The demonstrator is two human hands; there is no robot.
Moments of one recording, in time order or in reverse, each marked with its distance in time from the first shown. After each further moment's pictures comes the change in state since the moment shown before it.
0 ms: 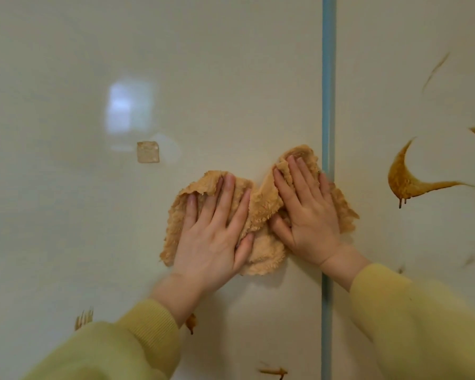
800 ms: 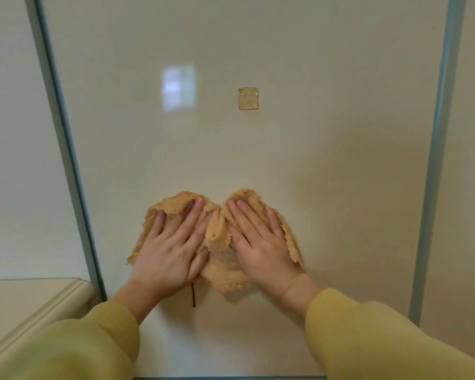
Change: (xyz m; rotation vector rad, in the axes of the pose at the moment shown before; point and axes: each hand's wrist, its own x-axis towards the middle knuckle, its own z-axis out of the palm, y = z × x) left_hand -0.155 -0.145 -0.005 0.083 -0.088 0.083; right_hand -0.046 -0.210 0.059 0.110 0.029 -0.152
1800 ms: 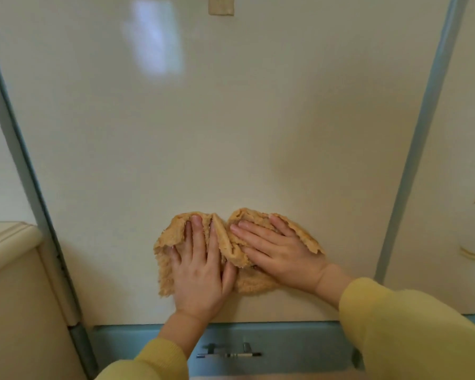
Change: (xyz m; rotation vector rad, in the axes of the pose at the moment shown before) left_hand -0.060 0.155 0.053 -0.269 0.030 -0.455; right_hand -0.112 0.045 -0.022 0.175 -0.163 -0.383
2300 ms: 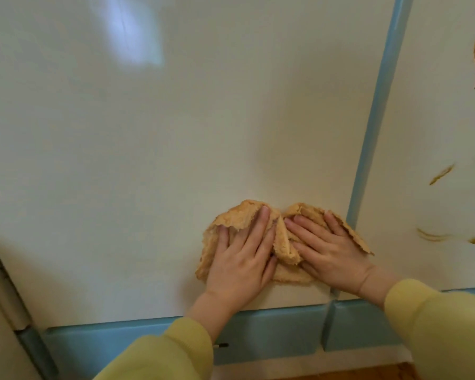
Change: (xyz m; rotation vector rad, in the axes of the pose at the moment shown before) left_hand 0.010 0.095 0.026 0.013 -0.071 0.372; right_hand -0.112 0.048 -0.045 -0.178 -0.153 0.105
